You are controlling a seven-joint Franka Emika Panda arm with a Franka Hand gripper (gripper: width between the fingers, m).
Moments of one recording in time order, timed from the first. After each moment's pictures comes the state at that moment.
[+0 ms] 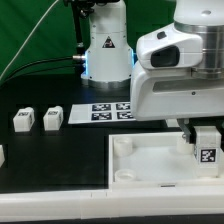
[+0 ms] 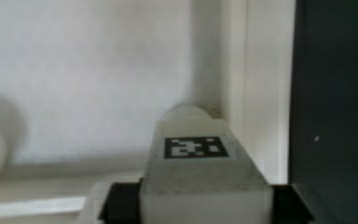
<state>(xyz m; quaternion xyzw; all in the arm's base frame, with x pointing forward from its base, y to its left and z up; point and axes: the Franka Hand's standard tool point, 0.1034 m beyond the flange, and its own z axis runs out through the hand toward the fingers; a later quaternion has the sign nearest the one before) 0.616 0.118 0.076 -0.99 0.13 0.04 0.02</state>
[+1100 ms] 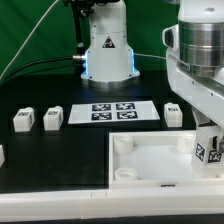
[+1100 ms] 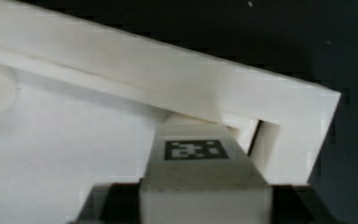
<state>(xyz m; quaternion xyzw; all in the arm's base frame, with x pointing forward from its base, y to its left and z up) 0.620 0.124 0.077 -0.77 0.64 0.04 0.01</state>
